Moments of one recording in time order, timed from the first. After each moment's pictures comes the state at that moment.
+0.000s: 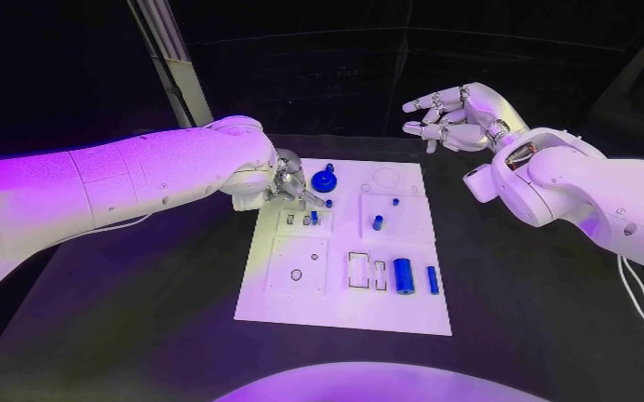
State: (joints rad) left arm 1.37 -0.59 -0.21 1.29 -0.86 0.21 -0.56; left_hand 1.18 0.07 -0.21 0.29 0.05 0.94 0.06 0.62 0.41 1.23 -0.01 1.10 0.91 1.47 -0.07 1.57 1.31 0.08 1.44 0.04 1.38 1.23; right arm 1.20 -0.91 0.04 1.57 -0.79 -0.44 0.22; right_hand 1.52 0.02 -0.09 0.18 0.23 0.92 0.16 0.09 0.07 1.09 0.07 0.72 0.72 1.44 -0.01 1.10 0.97 0.18 1.06 0.10 0.92 0.44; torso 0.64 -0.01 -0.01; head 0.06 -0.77
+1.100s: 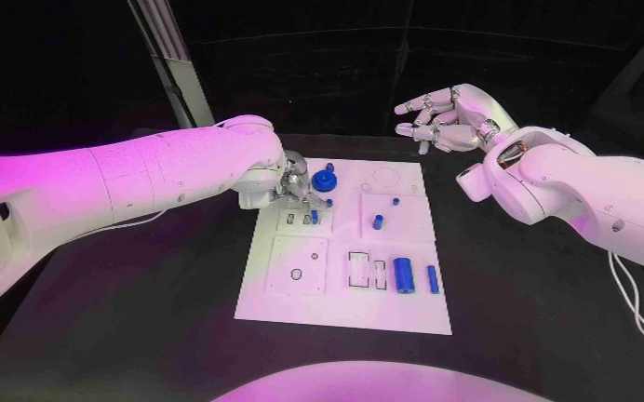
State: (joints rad) left arm 1.37 -0.54 -0.22 1.23 -0.87 0.26 -0.57; left_hand 1.18 0.08 -0.22 0.29 0.05 0.93 0.05 0.64 0.42 1.23 -0.02 1.10 0.91 1.47 -0.07 1.57 1.31 0.08 1.44 0.04 1.38 1.23; right arm 1.20 -0.88 0.04 1.56 -0.79 -0.41 0.21; right_hand 1.52 0.02 -0.09 0.18 0.25 0.92 0.16 0.09 0.07 1.10 0.07 0.72 0.71 1.44 -0.01 1.09 0.97 0.18 1.07 0.10 0.91 0.43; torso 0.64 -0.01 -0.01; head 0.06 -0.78
